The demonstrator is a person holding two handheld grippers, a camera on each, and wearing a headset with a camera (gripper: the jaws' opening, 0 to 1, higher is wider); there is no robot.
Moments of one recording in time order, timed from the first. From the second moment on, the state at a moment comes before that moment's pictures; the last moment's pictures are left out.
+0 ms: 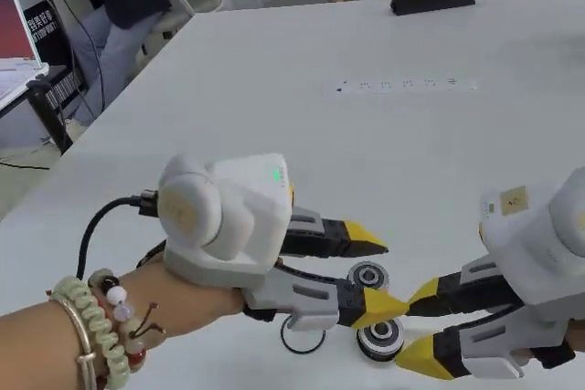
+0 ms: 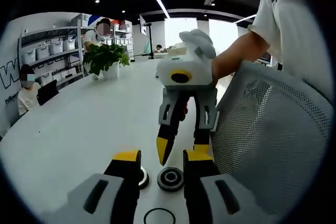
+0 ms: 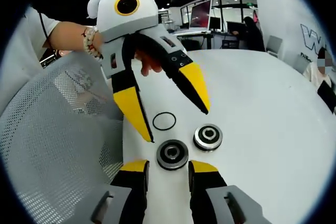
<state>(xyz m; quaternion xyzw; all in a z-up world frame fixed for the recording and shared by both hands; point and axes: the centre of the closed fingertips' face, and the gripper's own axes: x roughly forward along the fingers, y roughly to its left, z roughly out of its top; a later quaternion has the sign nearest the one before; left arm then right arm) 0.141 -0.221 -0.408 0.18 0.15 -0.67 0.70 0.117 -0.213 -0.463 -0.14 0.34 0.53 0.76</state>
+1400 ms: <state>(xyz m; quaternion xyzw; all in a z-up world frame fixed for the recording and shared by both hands) 0.131 -0.216 -0.455 0.21 0.20 -0.67 0.68 0.123 -0.210 -0.478 -0.14 0.30 0.51 0.79</state>
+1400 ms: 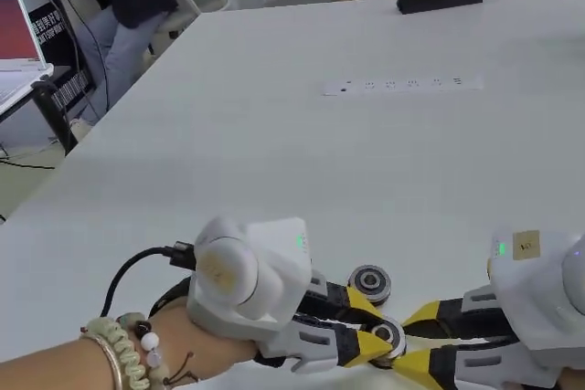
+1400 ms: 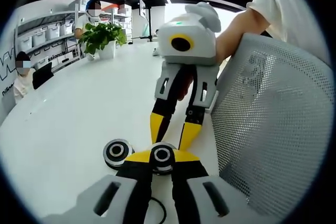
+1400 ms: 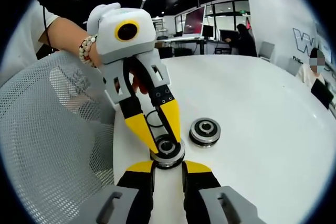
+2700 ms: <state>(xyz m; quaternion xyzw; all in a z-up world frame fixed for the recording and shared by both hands) 0.133 -0.211 -0.457 0.21 0.20 -0.66 0.69 0.130 -0.223 -0.462 0.07 0.38 0.44 0.81</state>
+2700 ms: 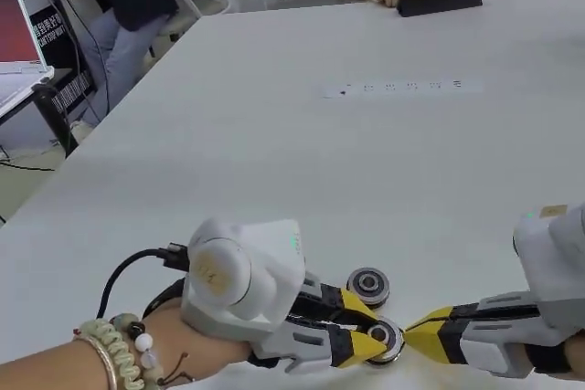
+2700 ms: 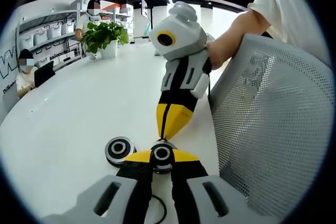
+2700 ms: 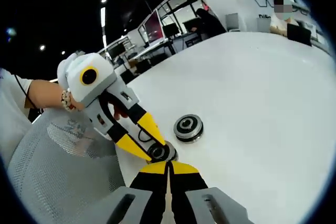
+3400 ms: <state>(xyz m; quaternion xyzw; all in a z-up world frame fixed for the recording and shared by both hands) 0.132 -0.213 -0.456 0.22 0.20 -0.66 0.69 0.124 -0.214 -0.455 0.08 0.38 0.45 0.80</state>
